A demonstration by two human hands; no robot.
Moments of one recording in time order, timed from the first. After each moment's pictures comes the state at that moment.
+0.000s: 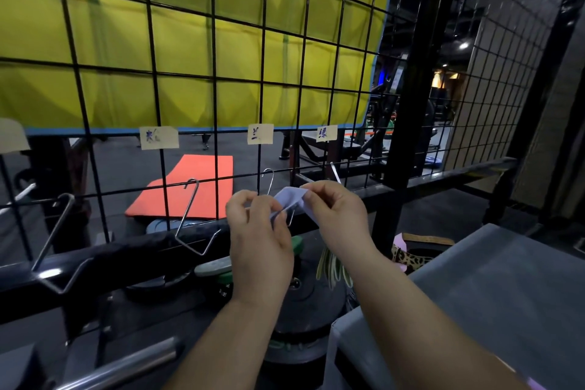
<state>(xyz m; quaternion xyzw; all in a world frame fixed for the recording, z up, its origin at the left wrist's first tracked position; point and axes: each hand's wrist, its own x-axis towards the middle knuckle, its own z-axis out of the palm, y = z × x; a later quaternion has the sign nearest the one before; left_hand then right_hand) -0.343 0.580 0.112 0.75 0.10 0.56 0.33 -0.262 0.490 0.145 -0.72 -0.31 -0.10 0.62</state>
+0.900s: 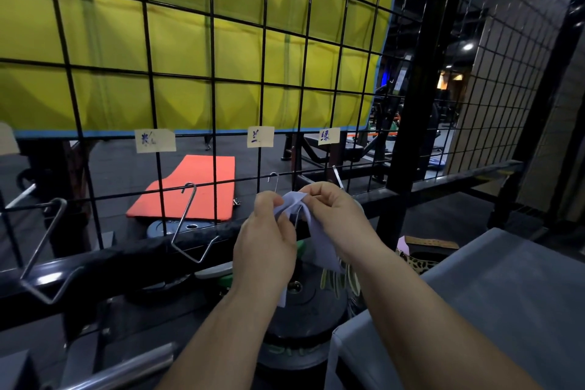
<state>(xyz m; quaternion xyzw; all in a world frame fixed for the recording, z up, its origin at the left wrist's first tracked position) -0.334 0.588 0.122 0.82 0.13 0.41 0.37 -0.237 0.495 0.145 -0.73 -0.32 0.02 0.61</state>
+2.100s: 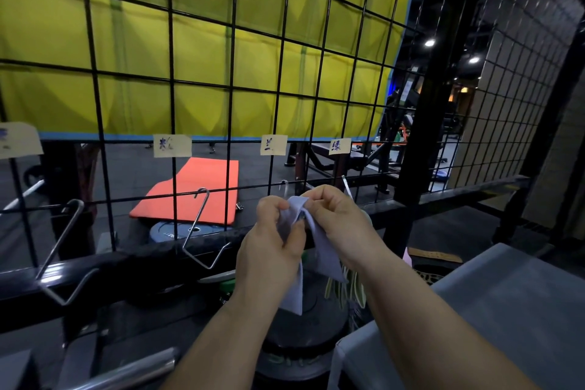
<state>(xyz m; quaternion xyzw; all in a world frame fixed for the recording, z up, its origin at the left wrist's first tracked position) -0.337 0.598 0.120 0.80 0.08 0.41 0.44 -0.244 0.500 0.154 -0.71 -0.37 0.05 0.60</state>
